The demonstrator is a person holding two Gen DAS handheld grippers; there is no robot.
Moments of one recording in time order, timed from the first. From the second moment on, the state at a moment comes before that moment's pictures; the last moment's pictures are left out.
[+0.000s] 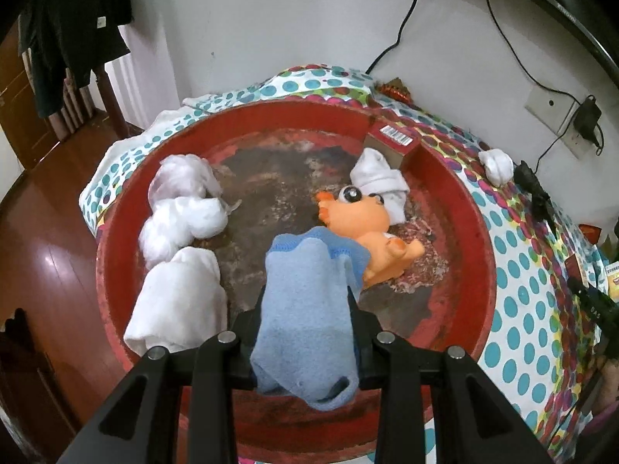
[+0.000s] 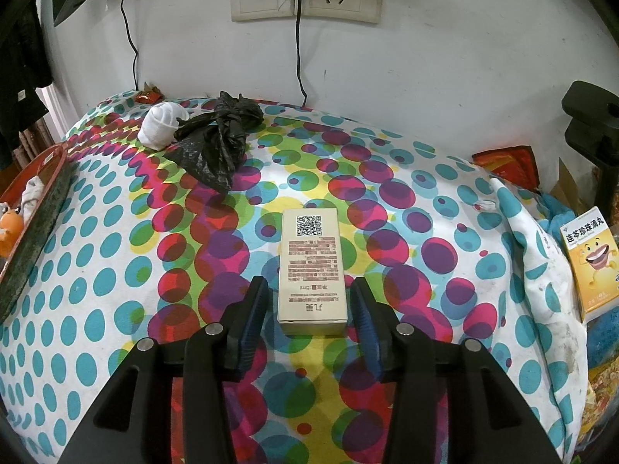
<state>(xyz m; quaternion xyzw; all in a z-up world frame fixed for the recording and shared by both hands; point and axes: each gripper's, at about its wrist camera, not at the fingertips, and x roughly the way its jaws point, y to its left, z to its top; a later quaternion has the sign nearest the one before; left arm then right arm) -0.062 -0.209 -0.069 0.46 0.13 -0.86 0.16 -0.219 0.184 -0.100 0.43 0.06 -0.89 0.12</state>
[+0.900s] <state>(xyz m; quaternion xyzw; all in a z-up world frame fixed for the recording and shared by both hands) -0.054 -0.199 -0.059 0.47 0.06 -0.86 0.21 -0.221 0.191 -0.099 0.43 0.06 -0.89 0.11</state>
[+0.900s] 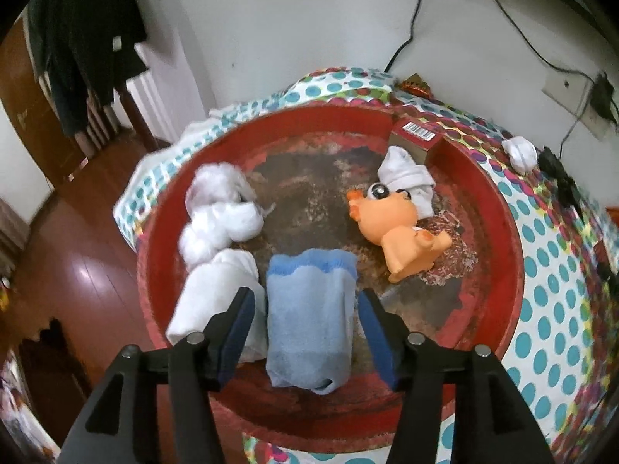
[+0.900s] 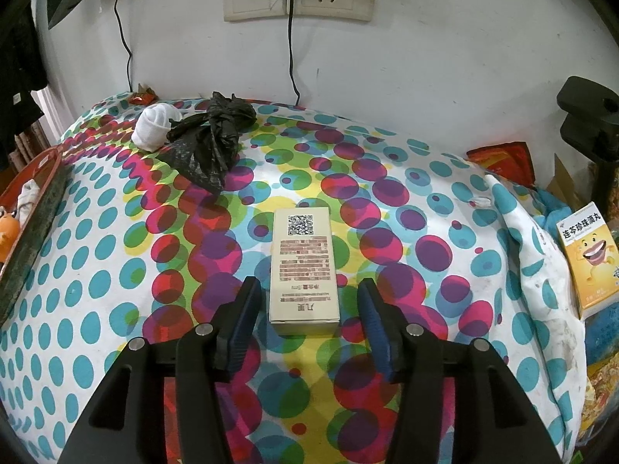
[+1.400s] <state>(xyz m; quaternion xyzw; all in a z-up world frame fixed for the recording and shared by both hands) -0.048 -0.182 -0.043 0.47 0.04 -0.86 0.19 -0.220 0.191 -0.098 0.43 0.07 -0.89 0.11</state>
